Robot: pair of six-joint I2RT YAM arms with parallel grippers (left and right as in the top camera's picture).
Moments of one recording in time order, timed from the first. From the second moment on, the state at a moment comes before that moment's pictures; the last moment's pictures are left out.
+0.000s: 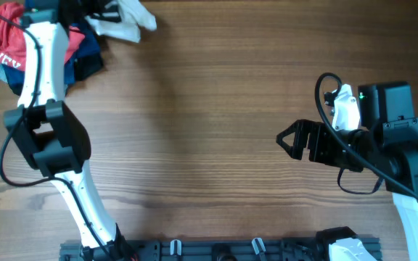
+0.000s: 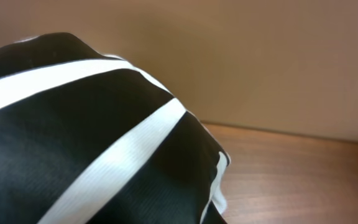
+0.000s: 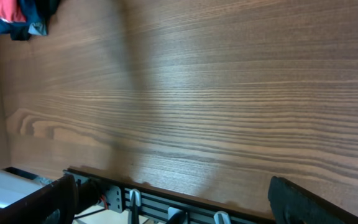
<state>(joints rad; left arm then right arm) 0.18 2.27 2.16 -0.53 0.48 -0.20 0.16 1.10 1.40 -1.42 -0.39 0.36</state>
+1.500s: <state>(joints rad) 0.61 2.17 2.12 -0.71 0.33 -0.36 0.16 1.10 1.40 -1.44 -0.38 0.38</state>
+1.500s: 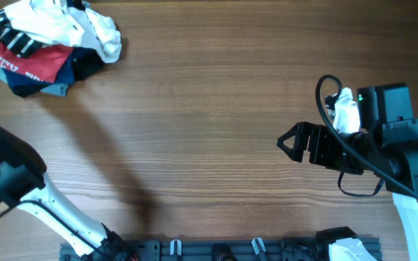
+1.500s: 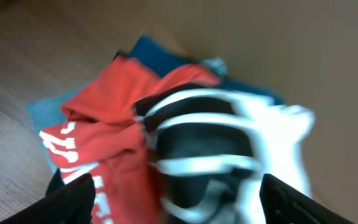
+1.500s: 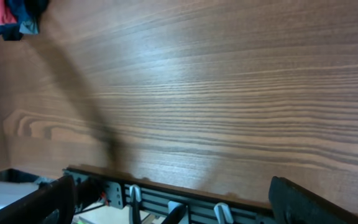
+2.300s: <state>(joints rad) -0.15 2.47 2.12 -0.71 -0.30 -0.27 0.16 1.14 1.40 -1.46 -0.35 0.30</state>
